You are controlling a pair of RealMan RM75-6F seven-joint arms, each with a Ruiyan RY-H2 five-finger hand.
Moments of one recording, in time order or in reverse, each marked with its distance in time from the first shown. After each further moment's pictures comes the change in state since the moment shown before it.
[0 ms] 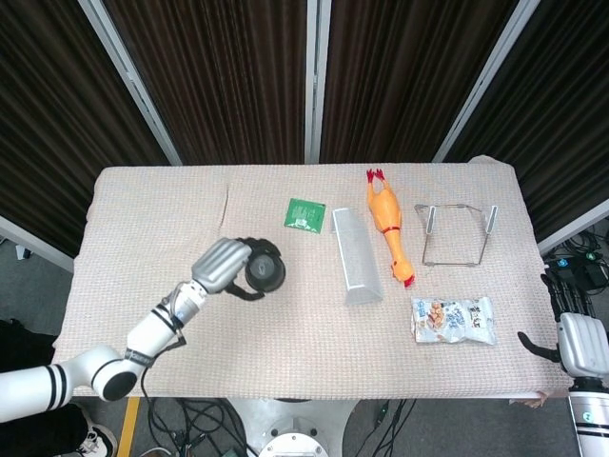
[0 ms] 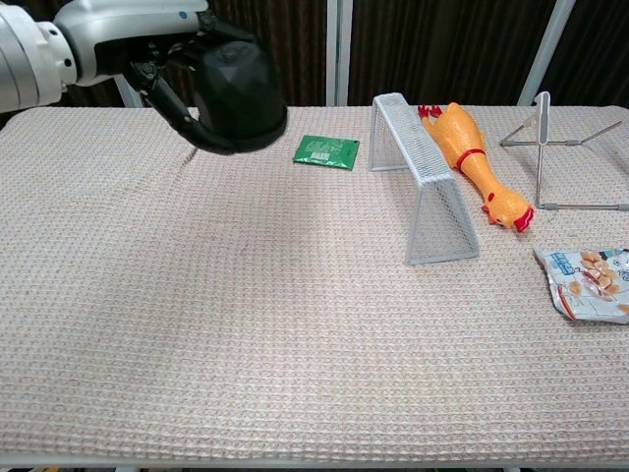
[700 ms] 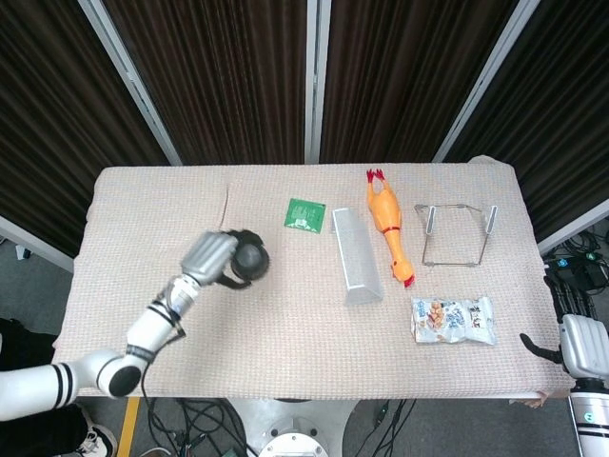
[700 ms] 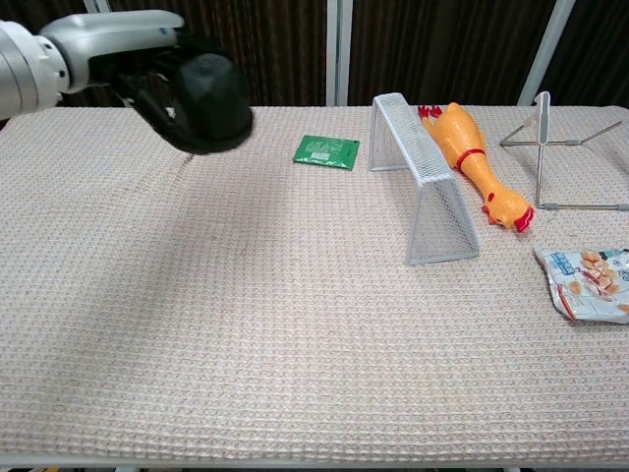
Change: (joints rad) left arm 0.000 -0.019 0.028 -0.086 -0.094 0.063 0.125; right arm -0.002 -0.015 -0.001 0.036 0.015 -0.023 0.023
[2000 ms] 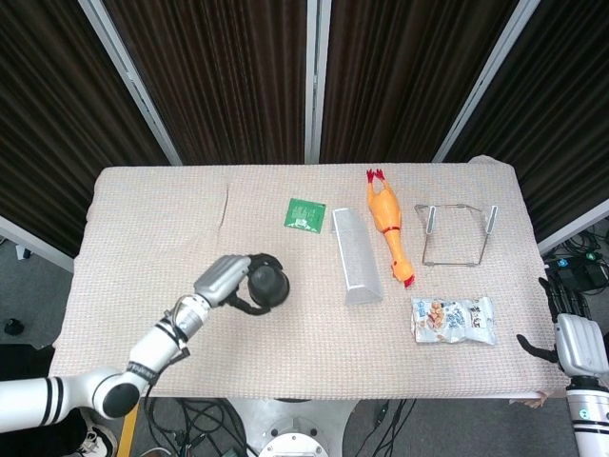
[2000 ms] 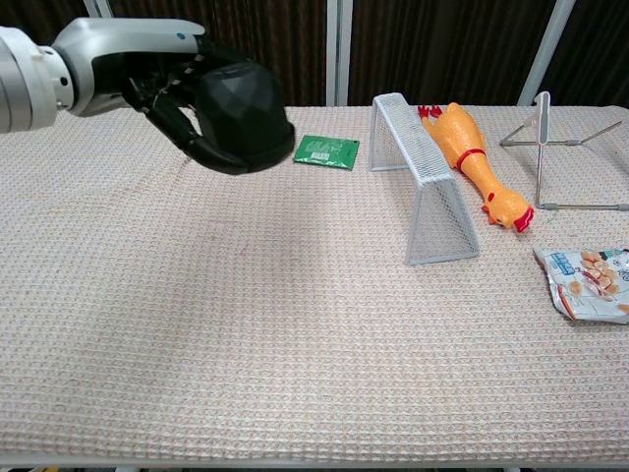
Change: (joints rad) left arm 0.008 0.046 -0.023 -0.084 -0.130 -0.072 -0.103; right arm 0.010 -0.013 0.000 0.009 0.015 -0.036 -0.016
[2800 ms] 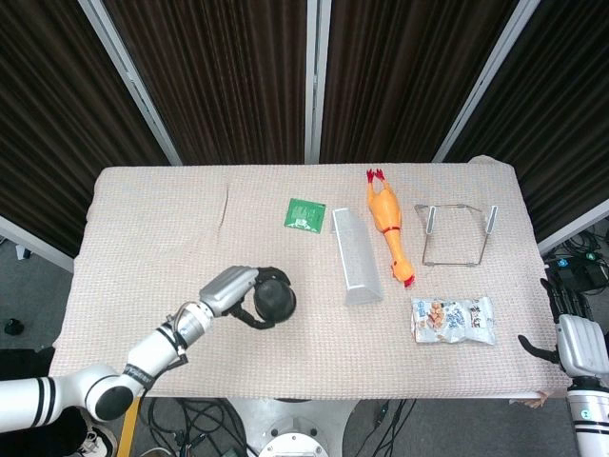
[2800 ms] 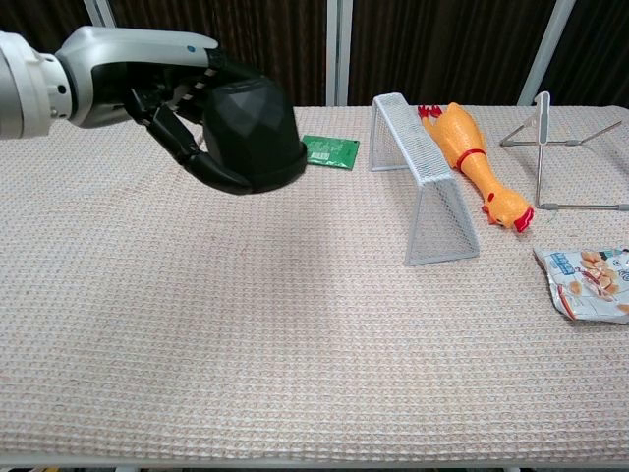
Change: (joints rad) left arm 0.001 0.052 0.018 -0.121 0.113 -0.078 -0.108; right arm -0.002 -0.006 -0.001 0.019 0.001 -0.007 0.018
